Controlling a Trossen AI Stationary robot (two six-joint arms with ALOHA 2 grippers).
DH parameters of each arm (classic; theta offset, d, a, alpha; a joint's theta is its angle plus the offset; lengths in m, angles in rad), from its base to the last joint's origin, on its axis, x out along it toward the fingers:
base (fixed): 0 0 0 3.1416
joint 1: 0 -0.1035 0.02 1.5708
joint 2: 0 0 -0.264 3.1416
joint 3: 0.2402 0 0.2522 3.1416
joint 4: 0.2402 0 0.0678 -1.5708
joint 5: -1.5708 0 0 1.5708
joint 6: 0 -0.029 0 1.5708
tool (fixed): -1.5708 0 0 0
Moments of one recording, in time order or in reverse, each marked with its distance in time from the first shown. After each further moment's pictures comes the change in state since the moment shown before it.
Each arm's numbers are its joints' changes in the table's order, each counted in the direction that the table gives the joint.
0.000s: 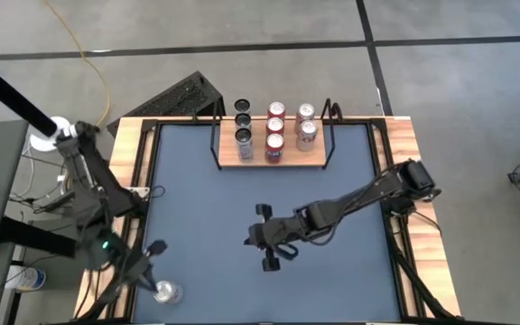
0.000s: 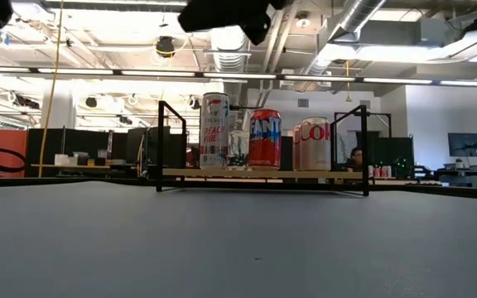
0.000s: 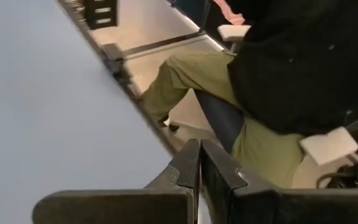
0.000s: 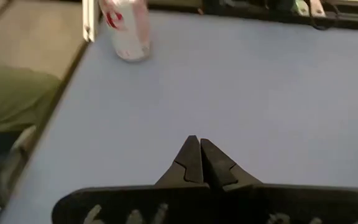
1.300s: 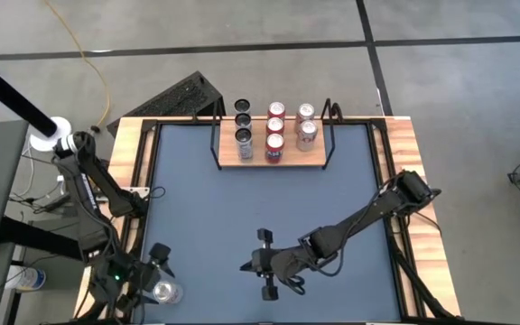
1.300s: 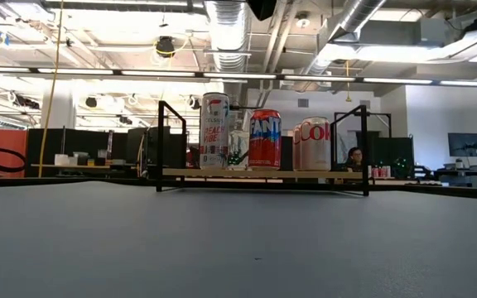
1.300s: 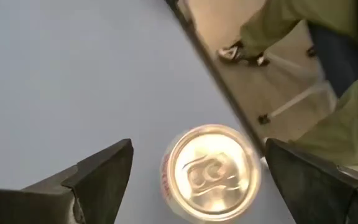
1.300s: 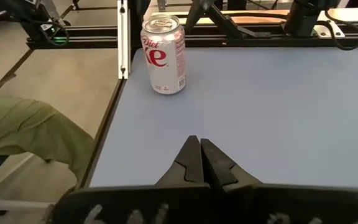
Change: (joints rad) left arm 0.038 0.238 0.081 0.224 -0.091 0.148; right arm -0.159 0.073 0.001 -0.212 0.154 -0.153
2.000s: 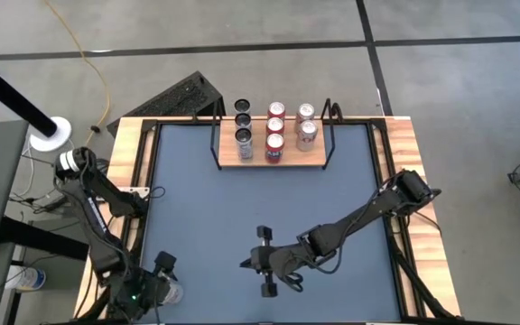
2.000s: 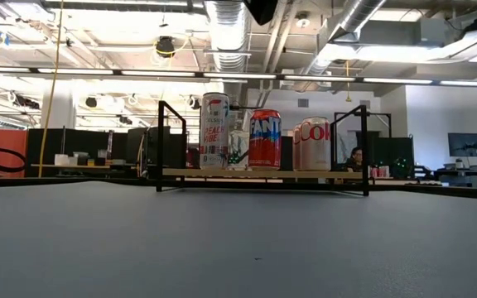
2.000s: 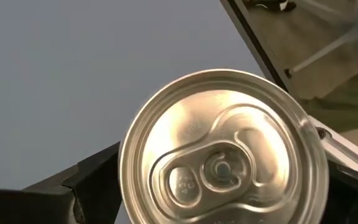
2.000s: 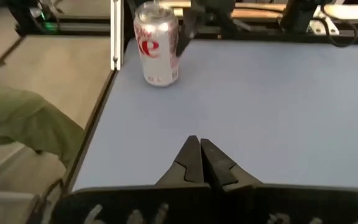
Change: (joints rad) left arm -0.001 0.233 0.000 -0.009 0.071 0.043; right arm 0.010 -0.001 0.000 0.018 -0.002 0.029
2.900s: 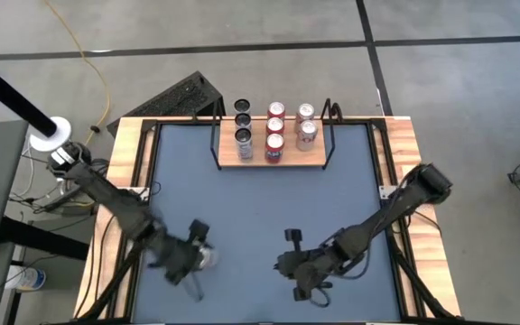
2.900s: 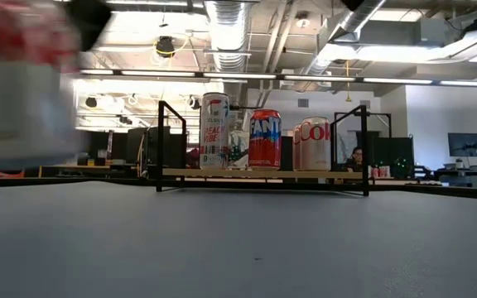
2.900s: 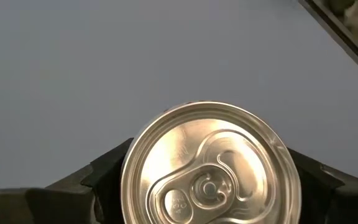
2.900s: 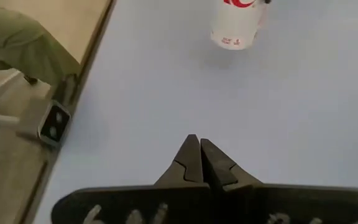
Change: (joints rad) left arm -0.485 -0.120 -0.002 -0.066 0.041 -0.567; right arm -0.109 -0.170 -0.076 0.402 0.049 -0.071
